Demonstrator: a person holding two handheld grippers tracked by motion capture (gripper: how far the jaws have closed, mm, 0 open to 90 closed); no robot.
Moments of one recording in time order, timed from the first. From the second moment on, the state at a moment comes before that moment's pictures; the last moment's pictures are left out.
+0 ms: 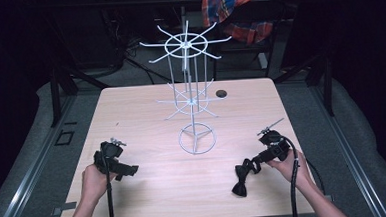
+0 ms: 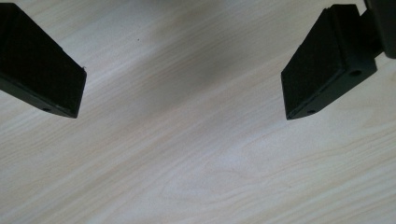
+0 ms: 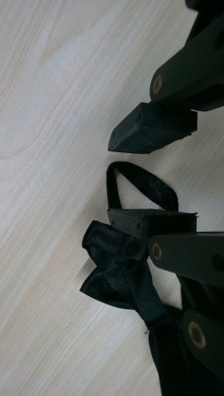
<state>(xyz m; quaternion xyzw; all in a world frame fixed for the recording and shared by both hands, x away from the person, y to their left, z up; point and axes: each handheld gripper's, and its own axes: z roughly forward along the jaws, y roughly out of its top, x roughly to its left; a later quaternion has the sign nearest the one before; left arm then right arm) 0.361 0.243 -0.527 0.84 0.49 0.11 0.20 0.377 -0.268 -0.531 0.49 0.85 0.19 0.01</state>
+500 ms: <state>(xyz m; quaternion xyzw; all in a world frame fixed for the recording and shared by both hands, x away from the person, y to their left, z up) 0.357 0.247 -0.527 0.84 0.49 0.10 0.20 0.378 -0.253 -0.544 0.47 0.87 0.13 0.04</state>
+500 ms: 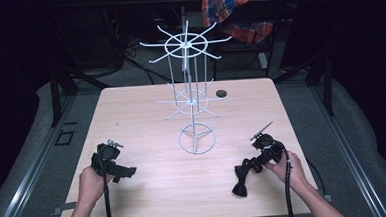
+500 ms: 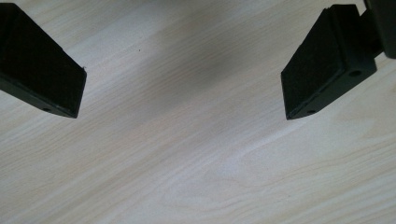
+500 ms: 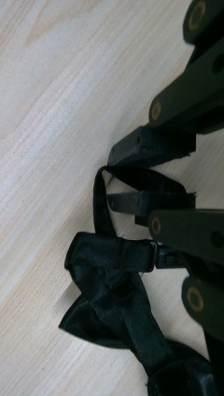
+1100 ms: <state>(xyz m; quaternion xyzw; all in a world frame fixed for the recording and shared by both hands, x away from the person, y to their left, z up) 0.360 0.249 -0.530 0.84 0.50 0.10 0.20 0.362 -0.253 -0.505 0.41 0.88 0.19 0.15</state>
